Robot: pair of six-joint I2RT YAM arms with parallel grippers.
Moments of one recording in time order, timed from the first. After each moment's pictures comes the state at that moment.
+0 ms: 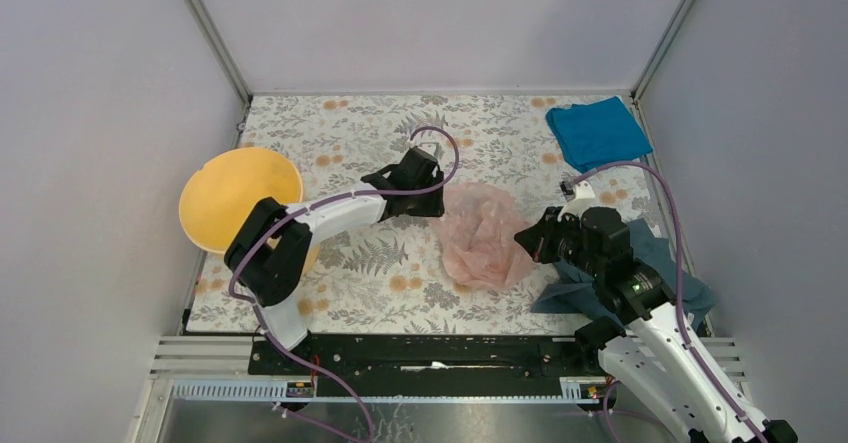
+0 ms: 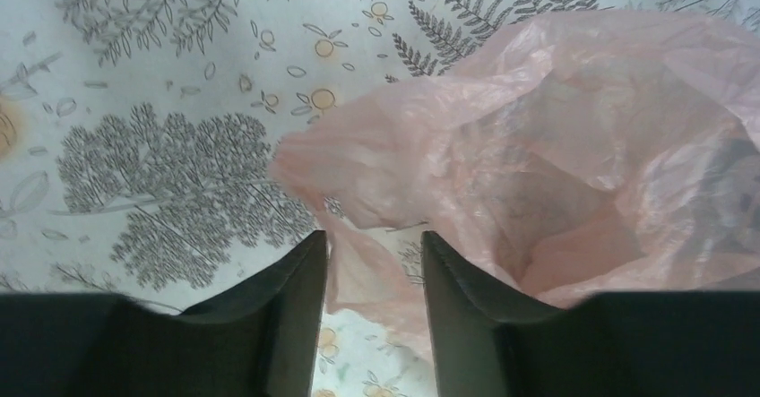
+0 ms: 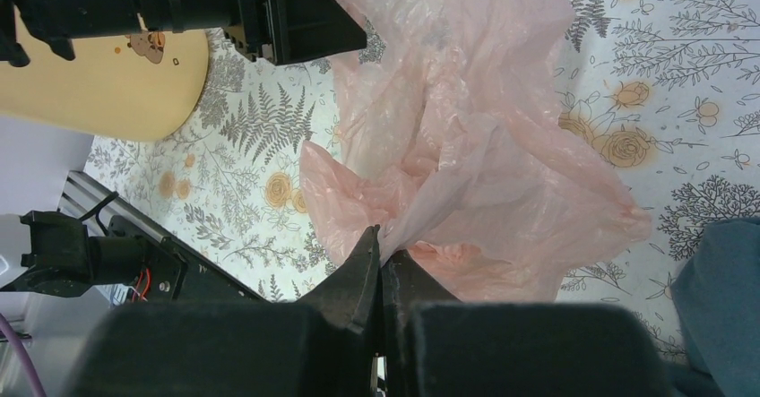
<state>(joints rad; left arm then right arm) -0.71 1.74 1.17 -0.29 -0.04 -0.55 0.46 0.60 0.62 -0.48 -0.19 0.49</state>
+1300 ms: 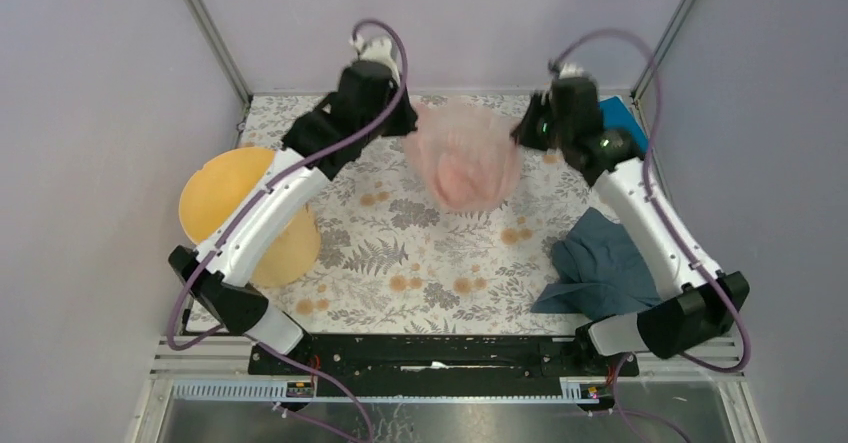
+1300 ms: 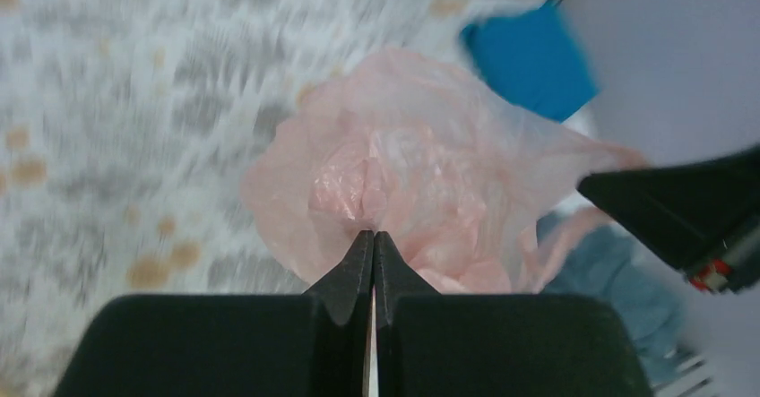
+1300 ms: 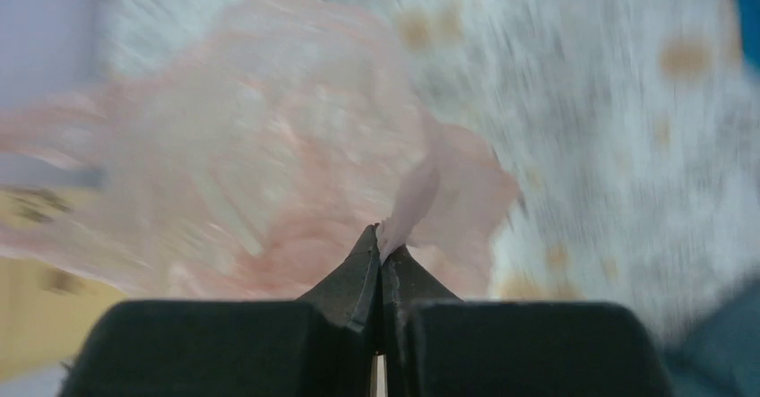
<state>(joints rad) -0.67 1.50 1.68 -0.73 -0.20 -0.53 0.38 1.33 1.31 -0.64 0.00 0.53</state>
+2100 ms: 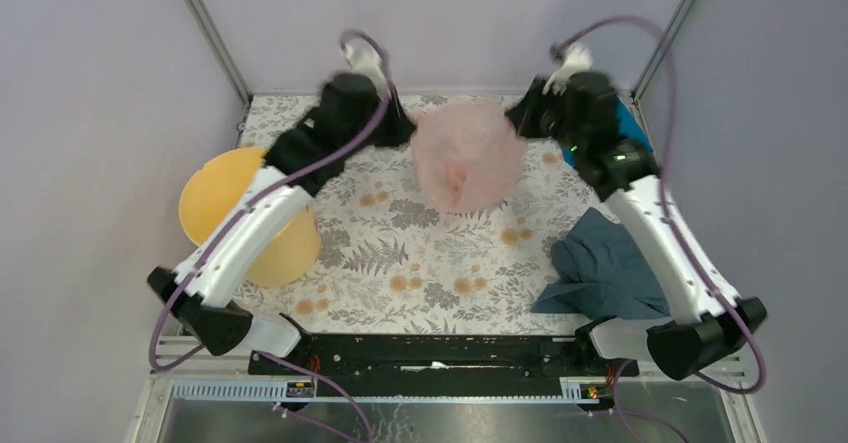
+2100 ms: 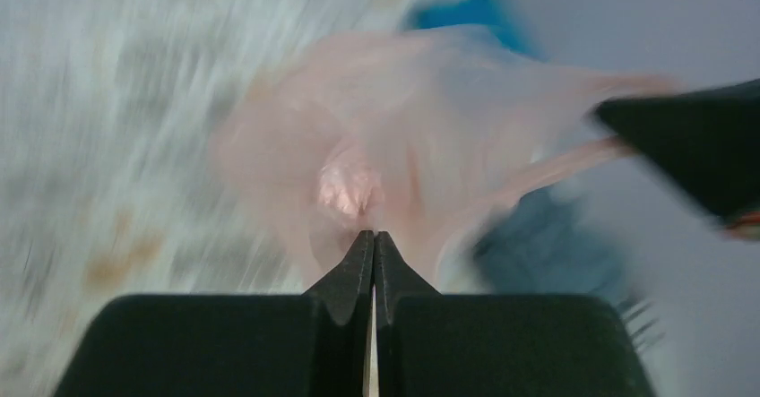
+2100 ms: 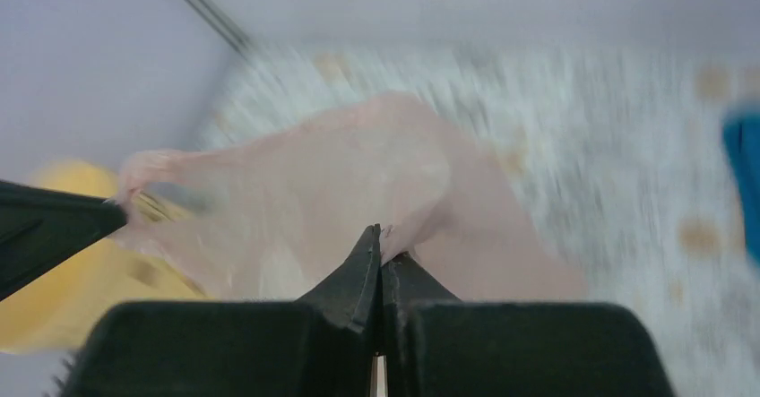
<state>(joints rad) -0.65 1.41 1.52 -0.70 -0.08 -0.54 0.41 1.29 1.35 -0.52 -0.05 0.38</state>
